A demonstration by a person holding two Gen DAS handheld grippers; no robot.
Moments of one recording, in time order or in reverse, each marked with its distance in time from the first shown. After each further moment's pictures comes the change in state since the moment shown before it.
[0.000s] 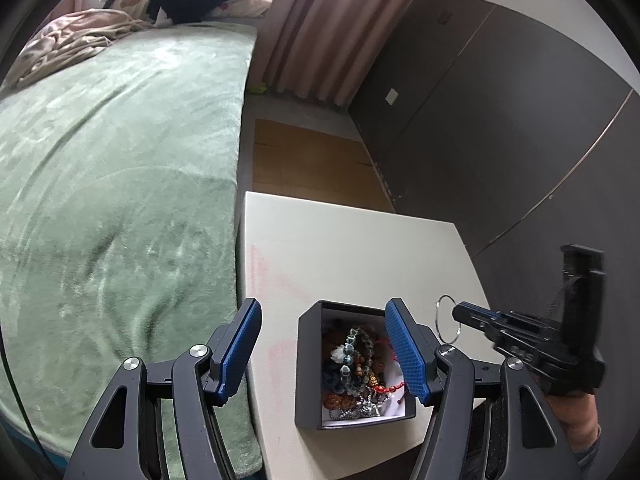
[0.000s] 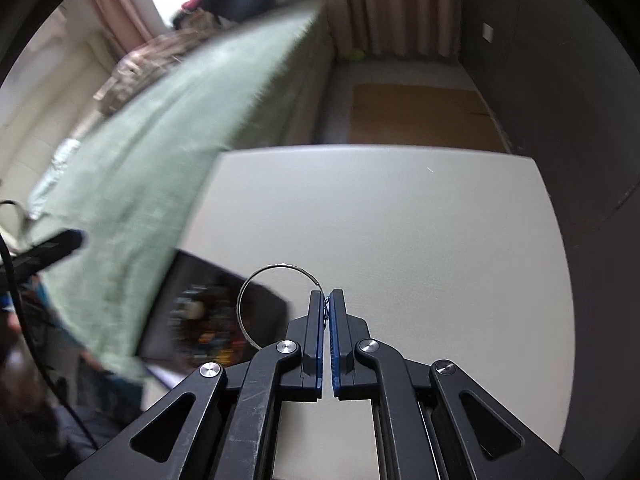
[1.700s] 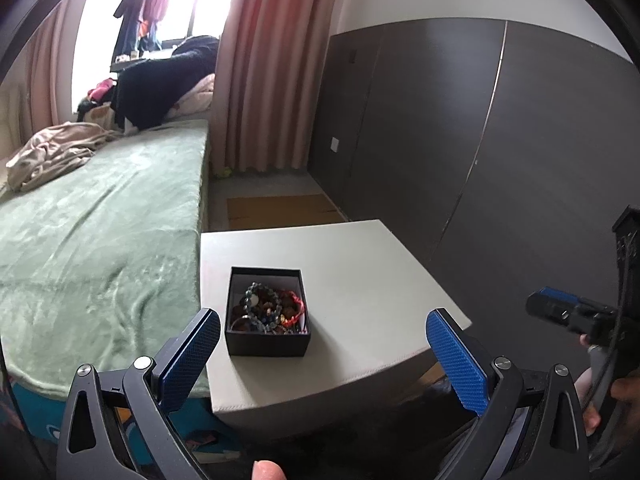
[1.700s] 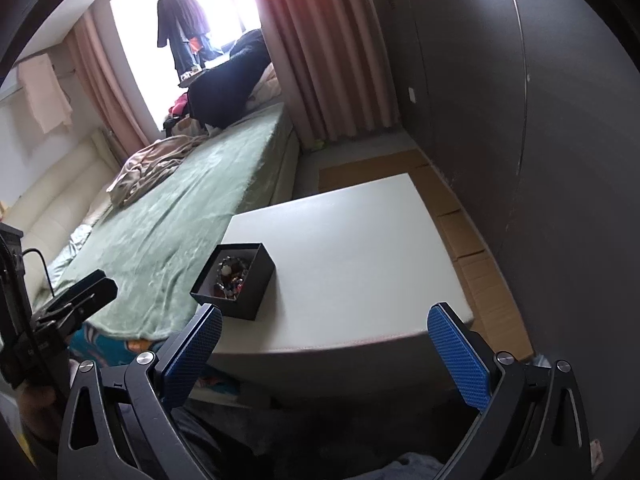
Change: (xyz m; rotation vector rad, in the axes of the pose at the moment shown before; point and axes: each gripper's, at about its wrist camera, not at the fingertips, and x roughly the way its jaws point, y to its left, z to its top) left arm -0.113 -0.127 -0.144 0.295 -0.272 0.025; right arm -0.195 -0.031 -0.171 0.164 -0.375 -0.053
